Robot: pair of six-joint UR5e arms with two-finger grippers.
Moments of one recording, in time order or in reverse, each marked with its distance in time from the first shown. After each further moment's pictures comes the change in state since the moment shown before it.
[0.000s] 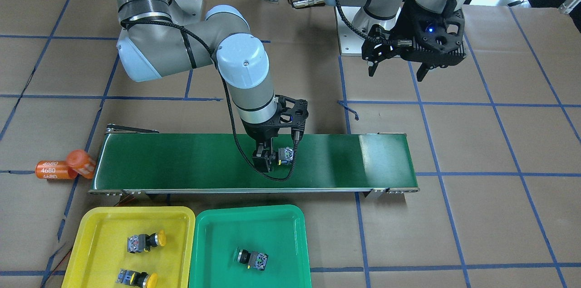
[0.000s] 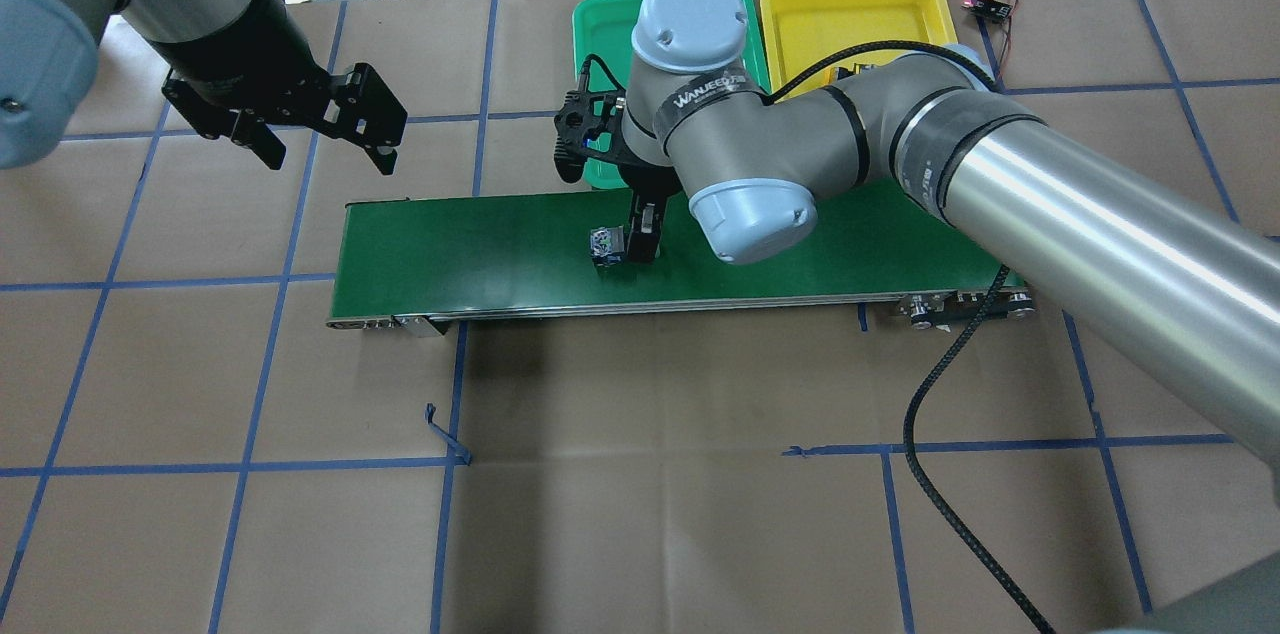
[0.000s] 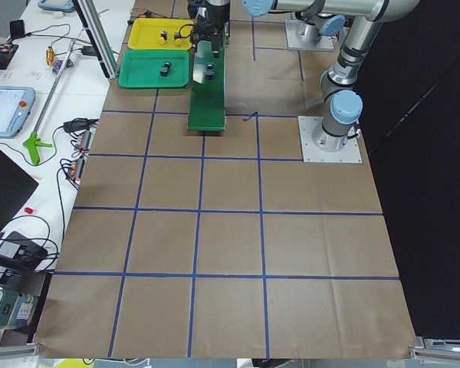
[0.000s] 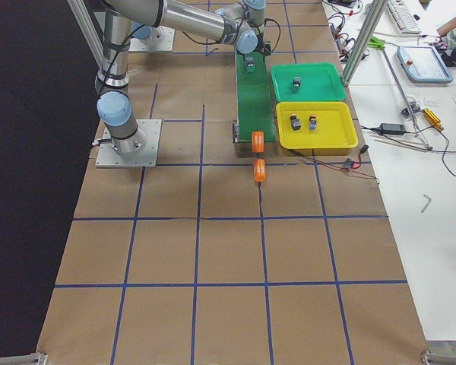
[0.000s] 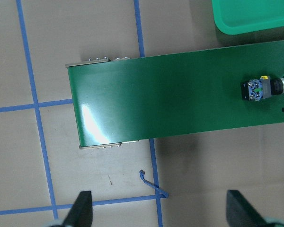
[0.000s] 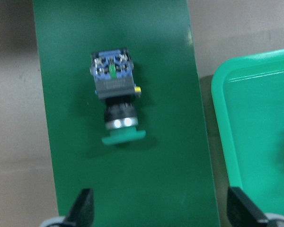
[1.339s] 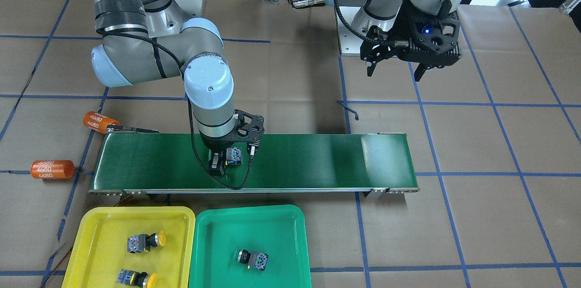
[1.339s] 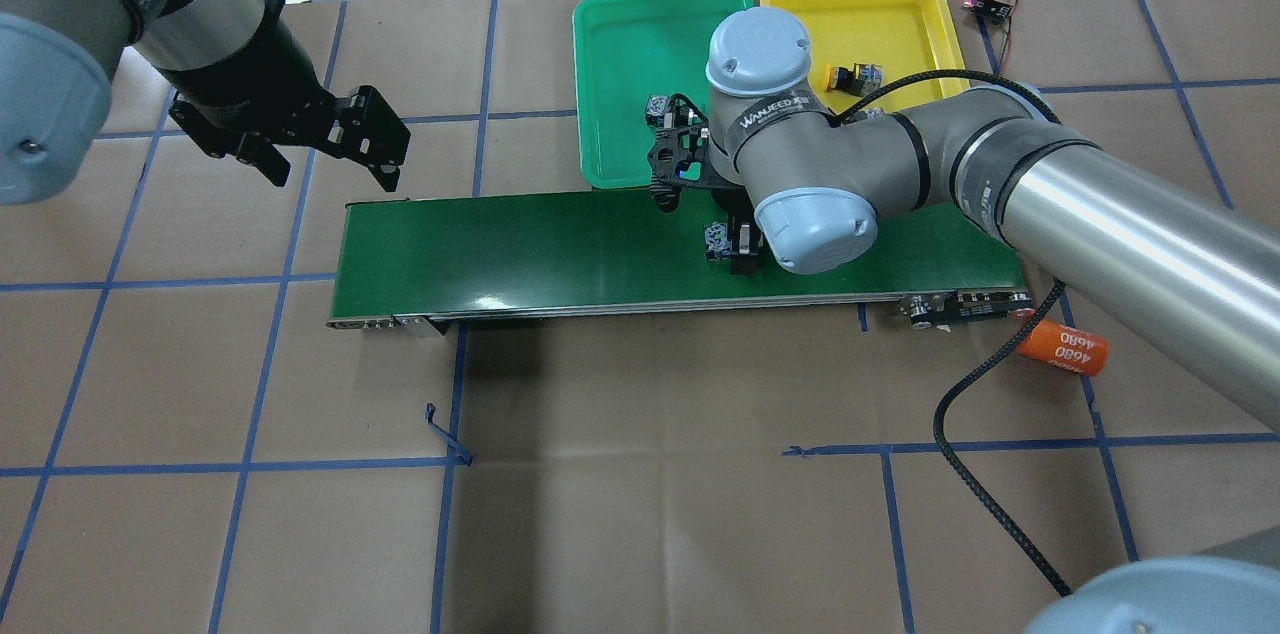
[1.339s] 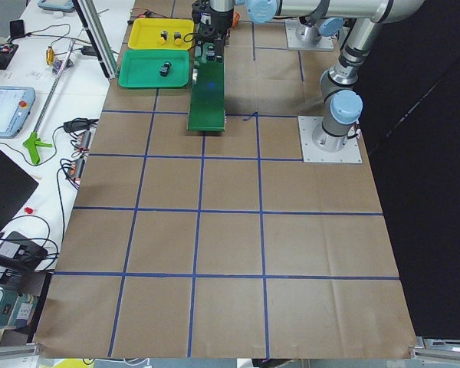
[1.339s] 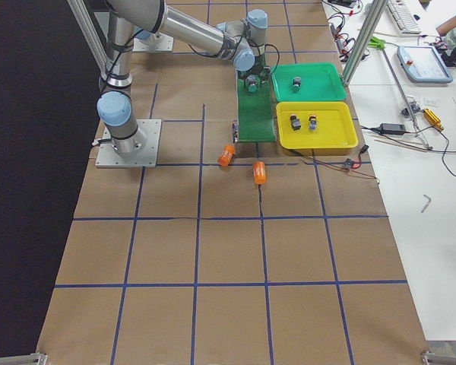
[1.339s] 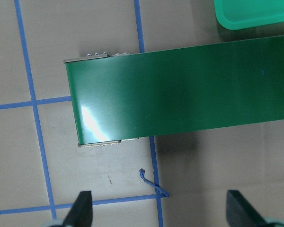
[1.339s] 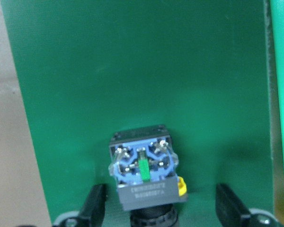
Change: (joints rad) left arm 0.003 0.015 -0.032 0.019 -0.001 0.003; right arm -0.124 -0.033 0.115 0.022 -0.161 -0.174
